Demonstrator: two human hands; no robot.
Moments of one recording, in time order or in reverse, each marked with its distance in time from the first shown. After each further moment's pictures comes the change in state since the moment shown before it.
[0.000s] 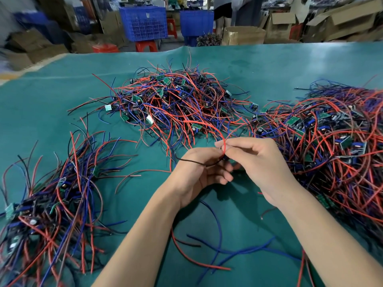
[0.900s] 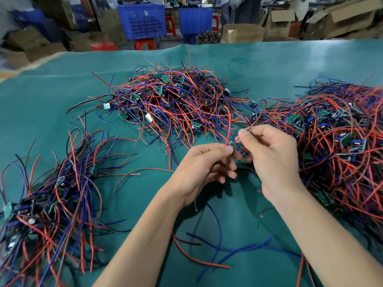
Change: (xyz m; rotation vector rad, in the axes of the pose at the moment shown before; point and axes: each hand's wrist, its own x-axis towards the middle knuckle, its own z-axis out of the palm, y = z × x) left_hand 0.000 -0.004 0.002 0.118 -0.032 0.069; right_hand 0.008 0.012 -0.003 -0.041 0.423 -0.036
